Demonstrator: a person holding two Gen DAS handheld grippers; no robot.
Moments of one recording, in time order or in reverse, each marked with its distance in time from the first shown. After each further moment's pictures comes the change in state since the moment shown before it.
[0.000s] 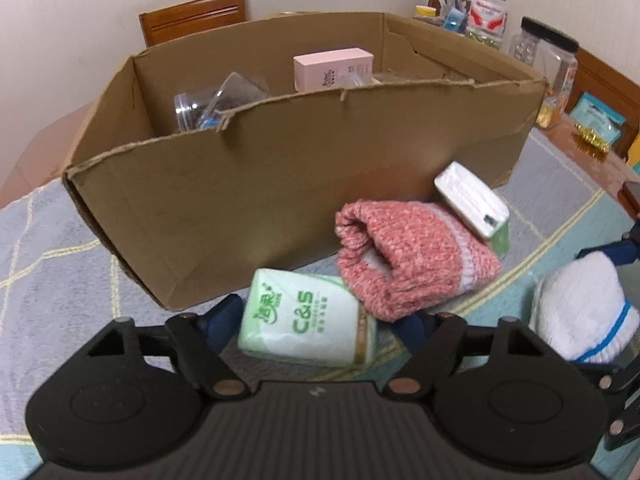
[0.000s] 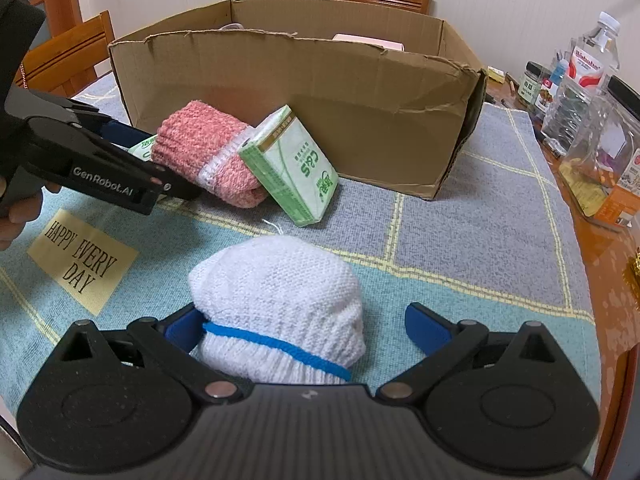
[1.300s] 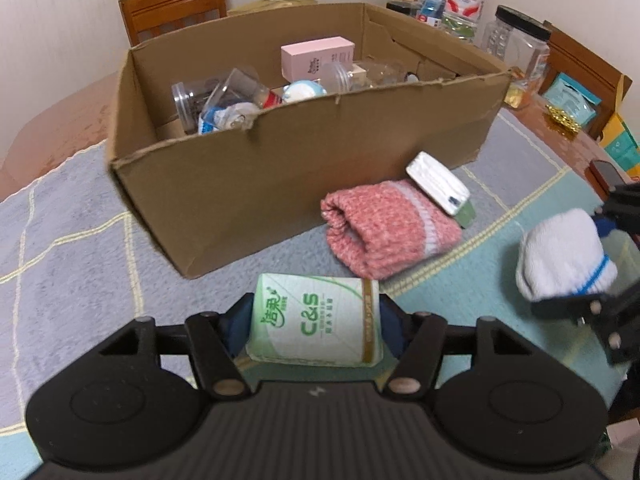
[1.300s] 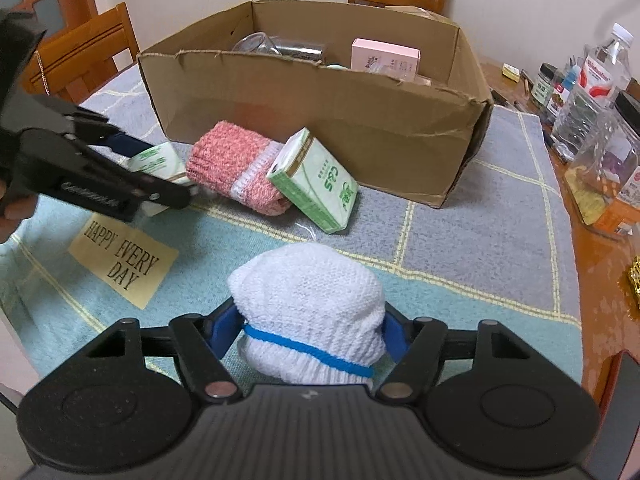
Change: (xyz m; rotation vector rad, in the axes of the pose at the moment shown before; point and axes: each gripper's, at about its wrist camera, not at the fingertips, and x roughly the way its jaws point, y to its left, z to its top) left arm -0.042 0.008 -0.003 0.043 0.090 -0.062; right arm -0.034 0.001 0.019 -0.014 0.063 0.059
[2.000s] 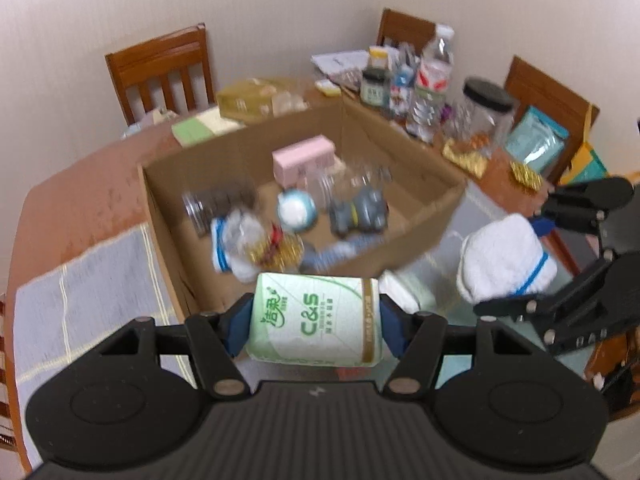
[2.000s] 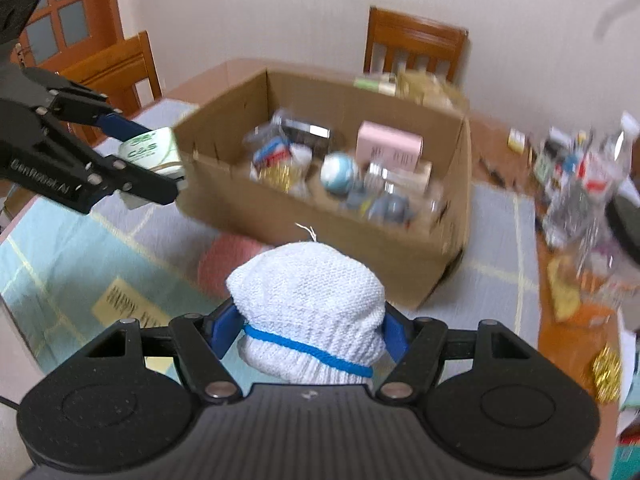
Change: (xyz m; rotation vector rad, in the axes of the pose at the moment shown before) left arm -0.075 0.012 0.079 0.050 -0.102 -0.043; right arm -0.041 -0.006 0.074 -0.099 -0.104 0.011
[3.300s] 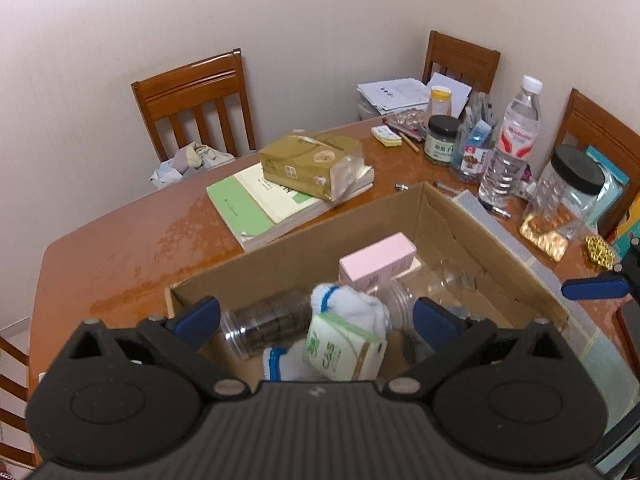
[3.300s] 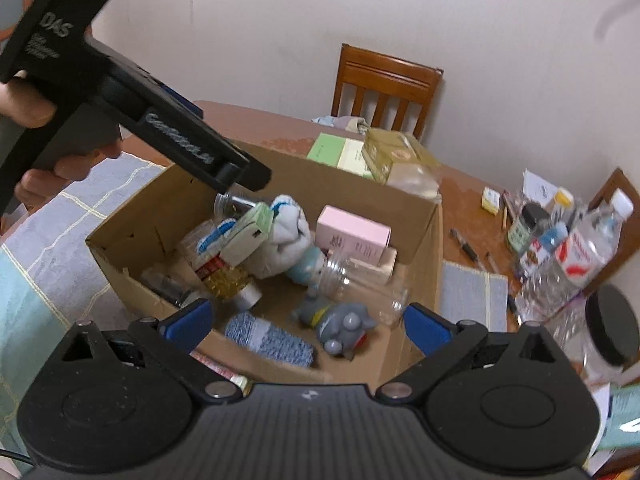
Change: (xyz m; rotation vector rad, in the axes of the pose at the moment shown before) left arm 0.068 0.034 0.099 -0.008 -0.039 0.123; right arm 0.032 -0.019 0.062 0.016 -0.070 -0.108
